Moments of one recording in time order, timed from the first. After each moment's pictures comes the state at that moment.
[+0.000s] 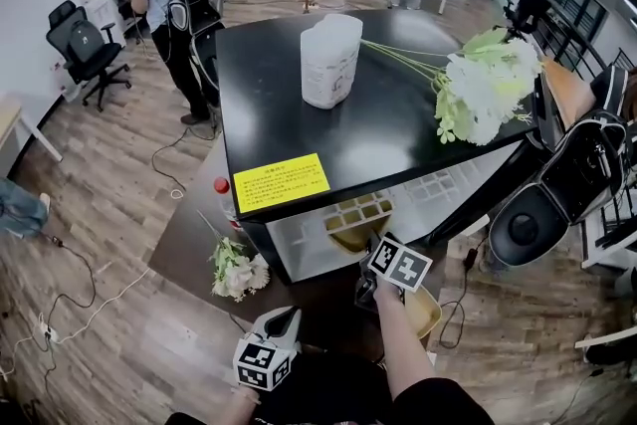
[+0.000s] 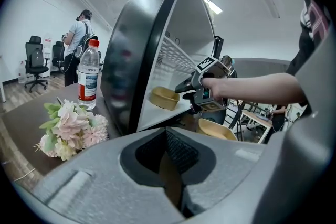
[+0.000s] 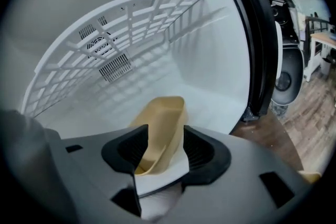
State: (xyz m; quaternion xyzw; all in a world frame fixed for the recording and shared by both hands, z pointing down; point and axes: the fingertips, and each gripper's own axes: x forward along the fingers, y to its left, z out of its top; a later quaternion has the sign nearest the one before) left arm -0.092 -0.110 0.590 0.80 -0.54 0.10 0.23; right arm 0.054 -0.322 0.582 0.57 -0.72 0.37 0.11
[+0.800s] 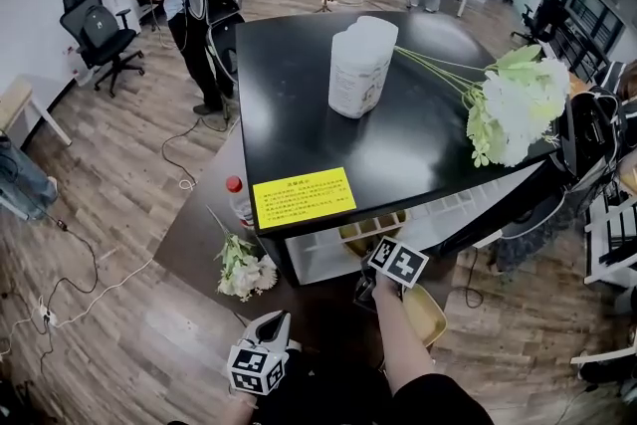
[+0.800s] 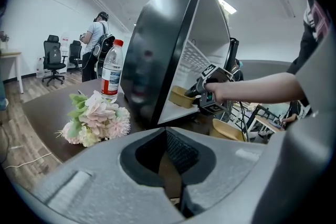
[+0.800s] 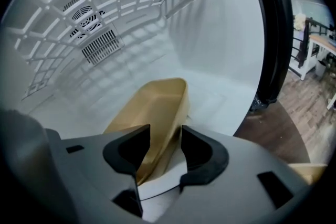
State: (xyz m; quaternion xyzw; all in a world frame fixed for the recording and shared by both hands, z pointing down) left arm -0.130 -0.098 0.604 0.75 -0.60 0.09 0.26; right arm 0.037 -0.337 0.624 0.58 -0.69 0.40 0.16
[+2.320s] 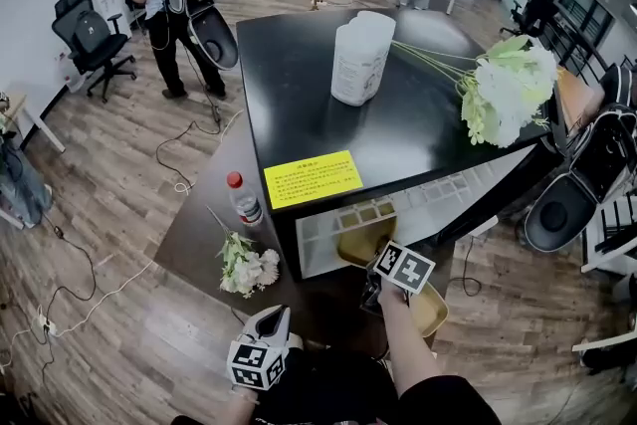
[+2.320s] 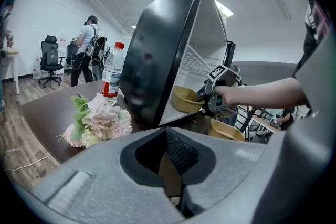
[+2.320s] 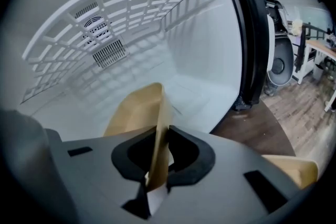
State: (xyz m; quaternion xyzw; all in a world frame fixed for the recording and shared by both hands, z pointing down) left arm -0.139 -0.094 0.600 0.76 -0.59 0.08 0.24; right arm 0.053 -0.307 0.607 0.59 -0.70 0.38 0.15
